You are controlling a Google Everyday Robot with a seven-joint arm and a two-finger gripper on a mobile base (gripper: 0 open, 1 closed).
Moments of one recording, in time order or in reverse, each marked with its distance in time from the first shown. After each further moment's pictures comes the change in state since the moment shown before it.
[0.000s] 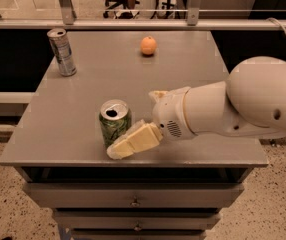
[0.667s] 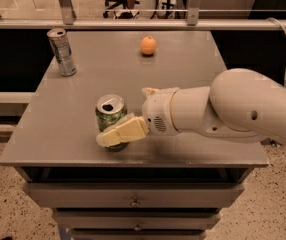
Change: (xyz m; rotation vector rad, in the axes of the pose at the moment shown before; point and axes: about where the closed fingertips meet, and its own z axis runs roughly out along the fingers) arm -0.013 -0.019 0.035 0.028 -0.107 0.053
